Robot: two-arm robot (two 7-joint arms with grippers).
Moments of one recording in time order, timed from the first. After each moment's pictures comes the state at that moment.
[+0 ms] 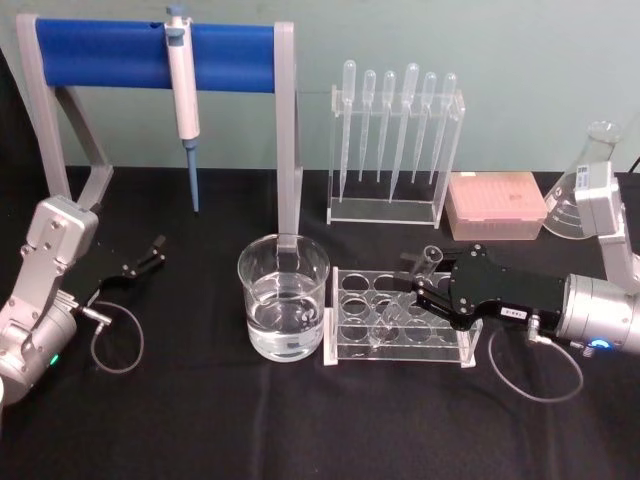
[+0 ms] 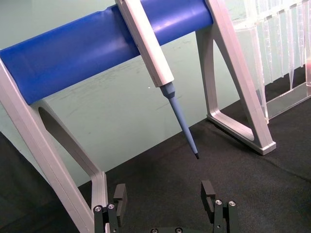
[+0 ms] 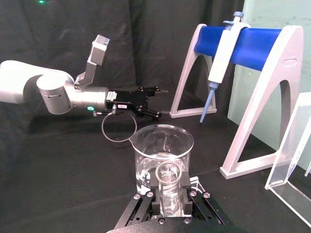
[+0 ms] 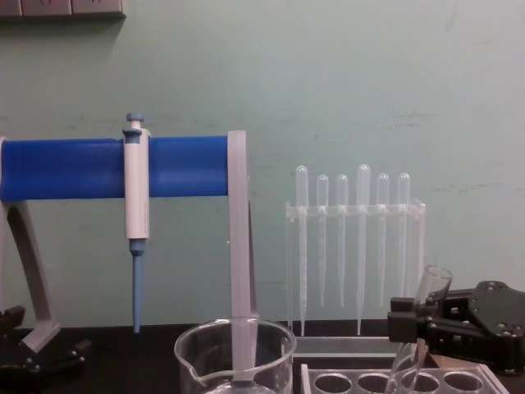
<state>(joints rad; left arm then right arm) -0.20 0.60 0.45 -1.41 -0.25 -0.12 0.03 0.42 0.63 -0.54 -1.35 0.62 -0.11 0.93</state>
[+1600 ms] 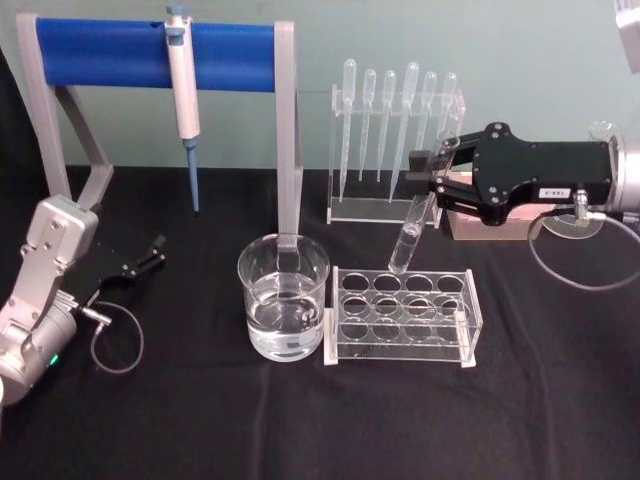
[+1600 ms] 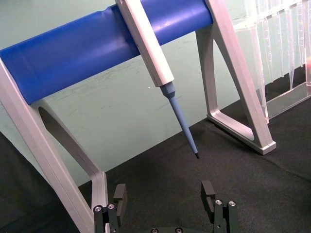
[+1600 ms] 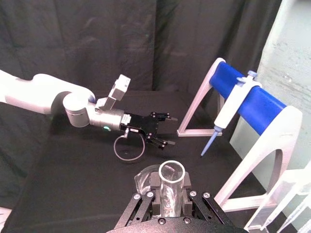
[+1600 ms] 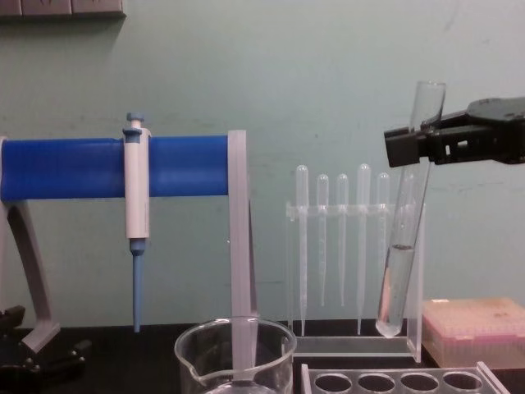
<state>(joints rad) -0.20 0.60 0.45 -1.41 -0.25 -0.12 0.03 0.69 0.77 -0.59 -1.54 0.68 0.16 0.99</state>
